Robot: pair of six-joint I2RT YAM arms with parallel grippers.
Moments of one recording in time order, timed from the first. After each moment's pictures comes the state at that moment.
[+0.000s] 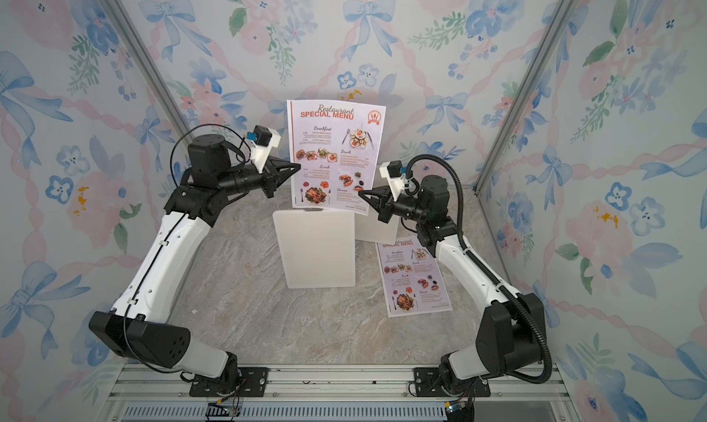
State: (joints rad) left arm -0.21 1.50 1.75 -0.48 0.74 0.19; right arm 0.30 1.47 1.20 0.26 -0.85 0.13
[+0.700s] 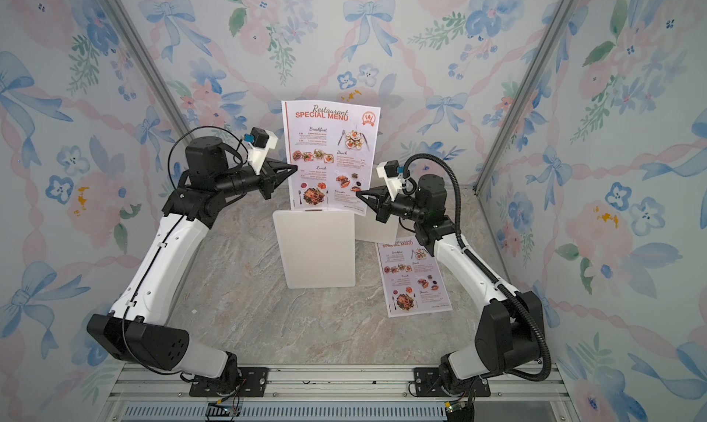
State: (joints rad) left arm -0.19 1.49 1.72 -0.47 0.74 0.19; right arm 0.31 1.49 1.22 0.24 -0.85 0.13
